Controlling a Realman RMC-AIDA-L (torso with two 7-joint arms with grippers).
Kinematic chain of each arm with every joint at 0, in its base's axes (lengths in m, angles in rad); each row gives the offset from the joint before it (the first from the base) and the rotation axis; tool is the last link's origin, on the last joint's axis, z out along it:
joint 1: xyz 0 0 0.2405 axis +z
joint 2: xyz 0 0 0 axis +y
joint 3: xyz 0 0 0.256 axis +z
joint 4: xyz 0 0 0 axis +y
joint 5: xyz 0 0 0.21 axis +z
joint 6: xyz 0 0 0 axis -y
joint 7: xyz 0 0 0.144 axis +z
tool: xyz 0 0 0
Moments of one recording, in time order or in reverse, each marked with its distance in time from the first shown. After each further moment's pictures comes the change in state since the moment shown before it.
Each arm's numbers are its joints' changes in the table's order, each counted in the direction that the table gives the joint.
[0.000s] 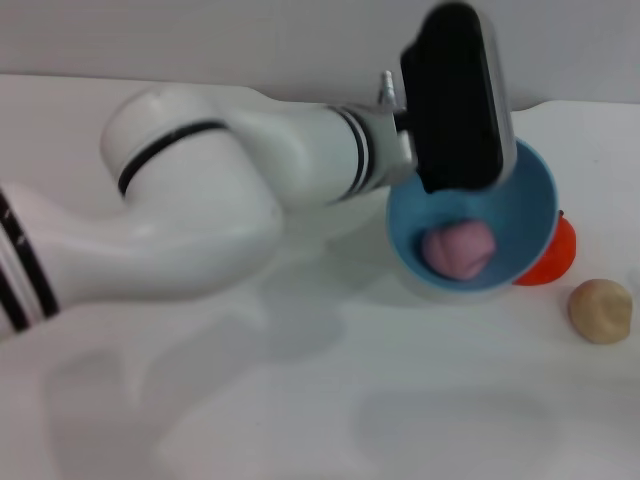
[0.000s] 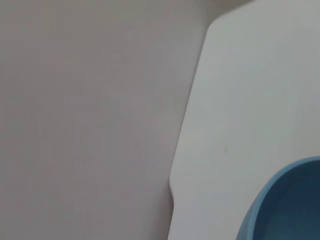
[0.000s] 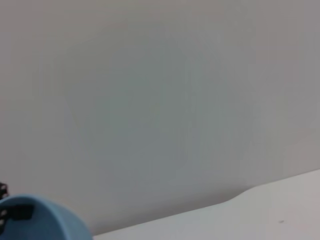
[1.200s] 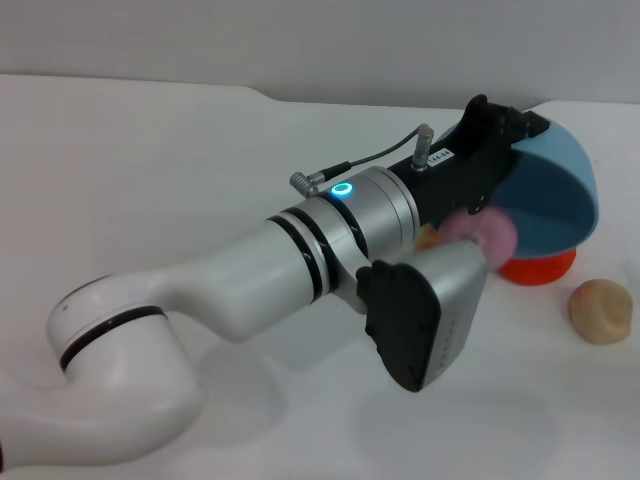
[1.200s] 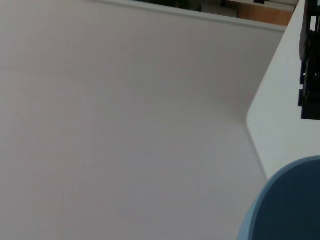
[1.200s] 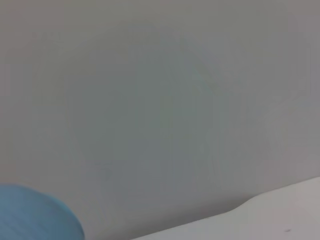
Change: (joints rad) left arm 0.250 -0.007 0.183 -0.133 -0.003 0.828 0.776; right arm 0.034 0.001 0.037 0.042 0.004 -0.002 -0.005
